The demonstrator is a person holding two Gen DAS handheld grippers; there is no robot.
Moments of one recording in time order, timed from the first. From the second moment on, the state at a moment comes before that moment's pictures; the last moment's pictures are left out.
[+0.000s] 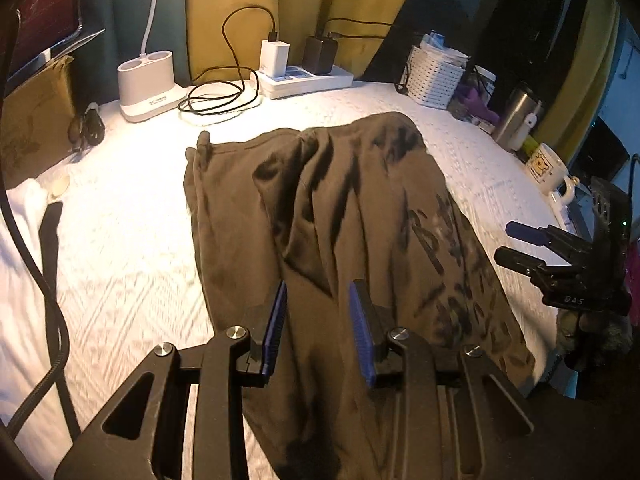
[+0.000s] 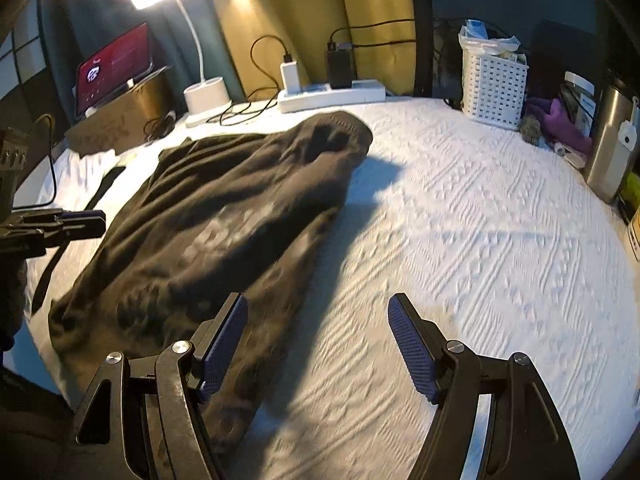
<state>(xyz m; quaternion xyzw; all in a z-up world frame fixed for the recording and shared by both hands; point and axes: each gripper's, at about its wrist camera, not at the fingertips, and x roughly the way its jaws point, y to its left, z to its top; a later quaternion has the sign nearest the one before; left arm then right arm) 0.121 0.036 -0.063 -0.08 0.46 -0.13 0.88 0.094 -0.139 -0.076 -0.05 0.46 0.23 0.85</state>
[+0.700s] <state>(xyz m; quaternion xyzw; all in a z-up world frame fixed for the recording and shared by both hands) 0.200 0.039 -0.076 -0.10 0.45 -0.14 0.88 0.152 -0.134 -0.087 -0.04 0.47 0.24 0.85</state>
